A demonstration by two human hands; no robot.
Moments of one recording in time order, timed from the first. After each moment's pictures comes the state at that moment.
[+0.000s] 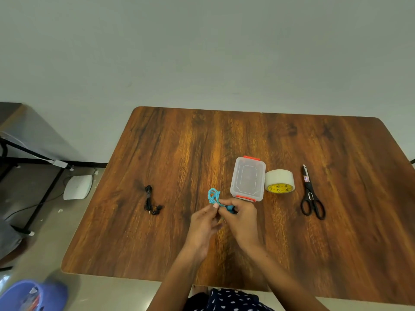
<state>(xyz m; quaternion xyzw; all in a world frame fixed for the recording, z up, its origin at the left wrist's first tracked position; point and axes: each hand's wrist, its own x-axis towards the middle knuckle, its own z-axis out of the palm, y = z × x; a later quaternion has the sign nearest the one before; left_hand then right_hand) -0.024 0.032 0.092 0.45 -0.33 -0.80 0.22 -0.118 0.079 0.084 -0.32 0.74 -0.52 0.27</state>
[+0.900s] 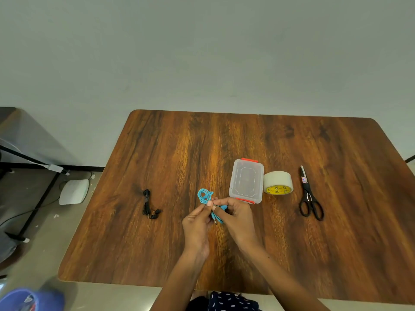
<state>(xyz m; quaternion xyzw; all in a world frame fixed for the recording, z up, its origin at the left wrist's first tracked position) -0.029 0.029 0.089 0.48 -0.25 -0.76 0.36 -0.118 0.071 0.085 -0.29 0.67 -0.57 0.37</state>
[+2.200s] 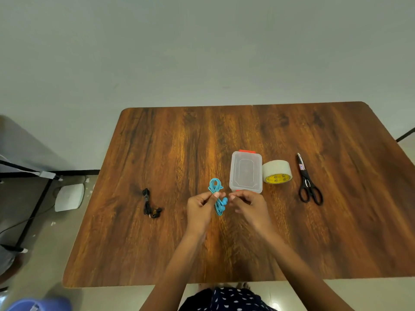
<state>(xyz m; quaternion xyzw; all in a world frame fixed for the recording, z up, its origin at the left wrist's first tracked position) -0.028 0.001 0.082 0.44 -0.52 -0.68 0.28 -0.143 0.081 0.072 -0.24 0.74 -0.53 0.35</state>
